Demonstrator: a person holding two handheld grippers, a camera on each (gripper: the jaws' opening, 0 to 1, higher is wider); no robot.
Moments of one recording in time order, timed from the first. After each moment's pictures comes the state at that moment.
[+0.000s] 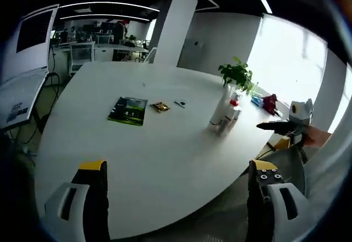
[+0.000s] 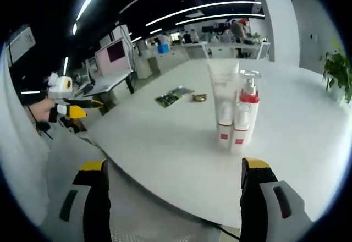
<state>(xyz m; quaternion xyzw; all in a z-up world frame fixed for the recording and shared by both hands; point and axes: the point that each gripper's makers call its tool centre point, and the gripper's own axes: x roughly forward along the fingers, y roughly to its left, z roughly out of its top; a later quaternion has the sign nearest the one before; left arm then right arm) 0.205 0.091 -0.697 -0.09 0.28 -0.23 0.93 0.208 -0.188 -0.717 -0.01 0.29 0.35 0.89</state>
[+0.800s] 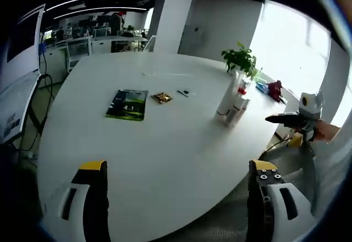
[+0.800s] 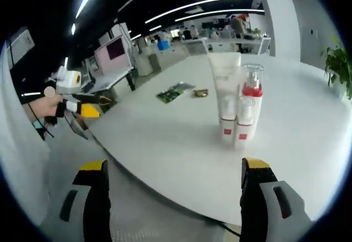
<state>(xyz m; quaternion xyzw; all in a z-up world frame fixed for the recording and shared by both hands) 0.237 0.080 -0.713 -0.04 0.33 -0.23 0.91 0.203 -0.182 -0.724 0.00 0.31 0.35 0.88</state>
